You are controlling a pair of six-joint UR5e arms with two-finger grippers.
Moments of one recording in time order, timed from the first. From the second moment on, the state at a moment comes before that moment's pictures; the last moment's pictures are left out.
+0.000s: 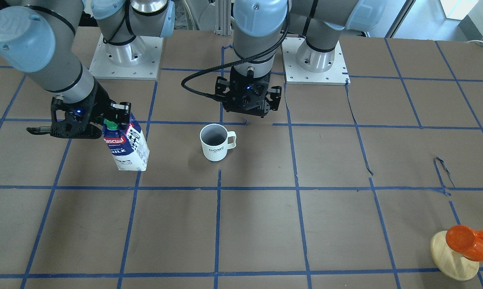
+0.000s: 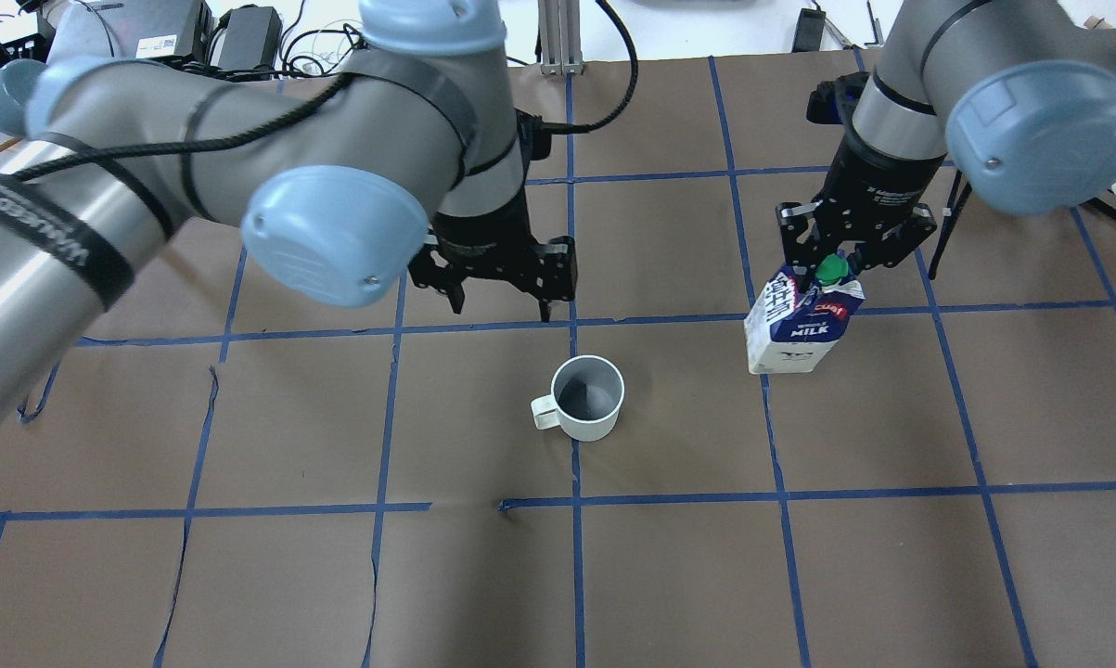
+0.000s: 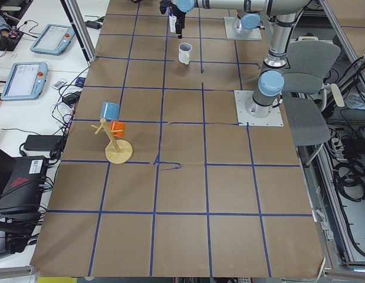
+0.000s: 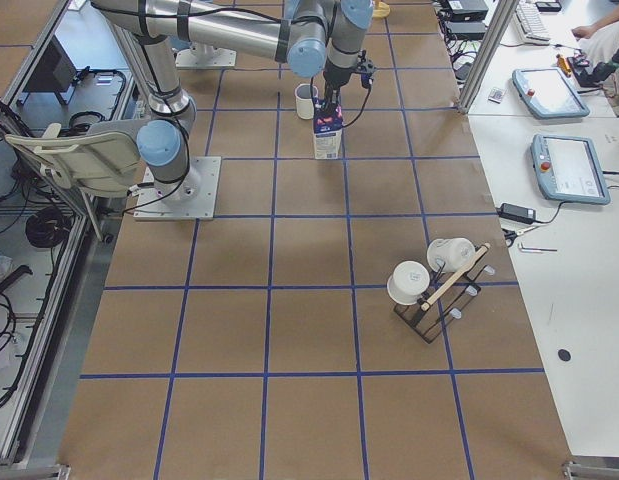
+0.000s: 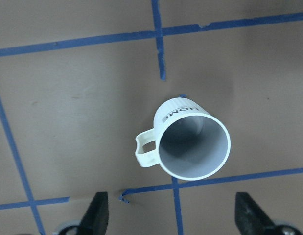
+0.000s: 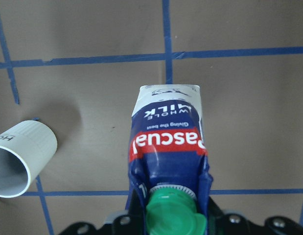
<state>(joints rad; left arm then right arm) -1.88 -1.70 -1.57 -1.52 1.57 -0.12 1.55 -1.48 1.69 -1.60 -1.50 0.03</state>
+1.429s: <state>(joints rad) -1.62 -1.53 -1.55 -1.53 1.63 0.01 1.80 -1.39 1.73 -1.74 -1.43 0.32</state>
